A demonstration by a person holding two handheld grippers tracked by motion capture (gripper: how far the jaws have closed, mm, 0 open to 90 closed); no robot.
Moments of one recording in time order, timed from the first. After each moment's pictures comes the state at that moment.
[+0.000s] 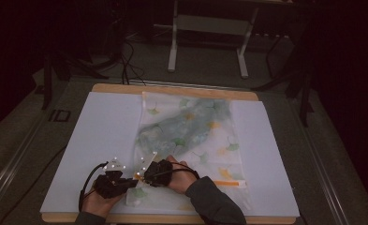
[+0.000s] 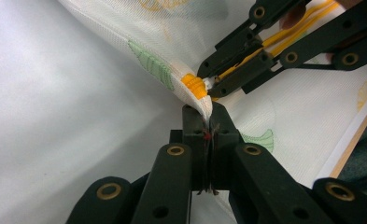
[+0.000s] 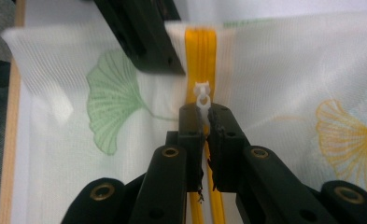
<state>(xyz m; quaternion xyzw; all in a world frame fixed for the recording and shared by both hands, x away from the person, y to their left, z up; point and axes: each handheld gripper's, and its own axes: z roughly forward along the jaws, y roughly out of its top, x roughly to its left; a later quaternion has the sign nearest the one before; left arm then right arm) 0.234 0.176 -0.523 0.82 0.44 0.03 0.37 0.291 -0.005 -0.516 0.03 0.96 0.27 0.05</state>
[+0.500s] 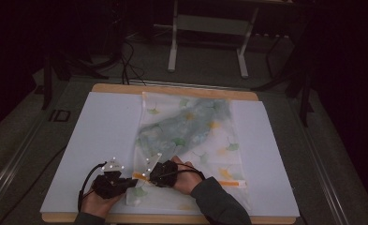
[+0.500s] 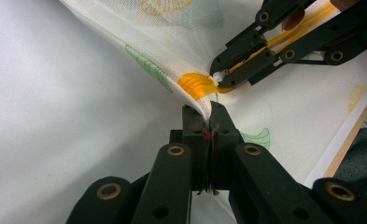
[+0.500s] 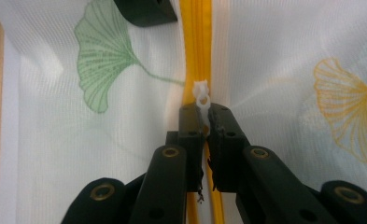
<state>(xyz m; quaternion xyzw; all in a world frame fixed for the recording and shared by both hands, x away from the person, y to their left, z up) 0.232 0.179 -0.520 0.82 0.43 0.03 0.38 0.290 -0.020 -0.518 0.03 0.97 0.24 0.06</state>
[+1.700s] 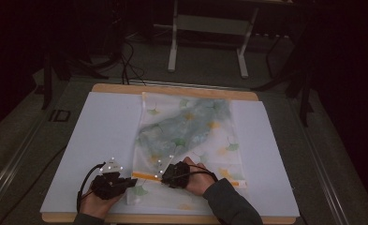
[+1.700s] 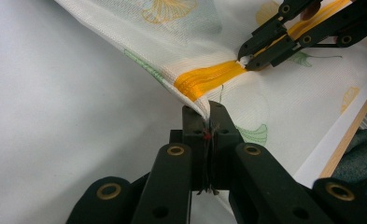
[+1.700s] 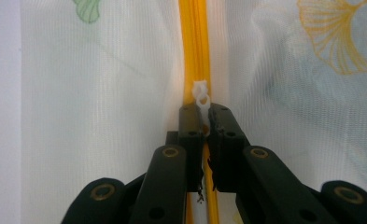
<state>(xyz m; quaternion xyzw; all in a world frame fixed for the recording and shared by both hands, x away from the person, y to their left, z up) 0.228 0.181 -0.516 0.82 0.42 0.05 0.39 0.288 -0.054 -0.516 0.04 0.97 0.22 0.08</state>
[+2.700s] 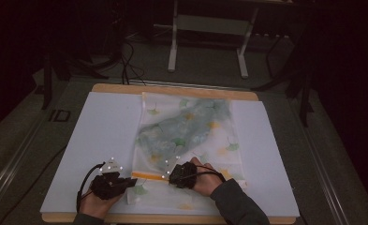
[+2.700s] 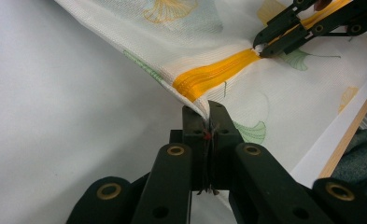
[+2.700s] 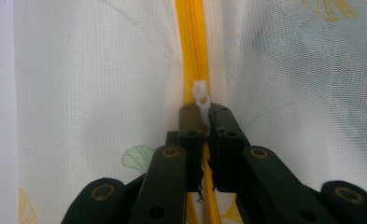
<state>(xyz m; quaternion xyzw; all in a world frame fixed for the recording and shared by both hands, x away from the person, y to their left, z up) 0.228 0.181 -0.515 0.82 0.43 0.05 0.39 0.287 -0.073 -0.514 0.04 0.98 0.20 0.09</state>
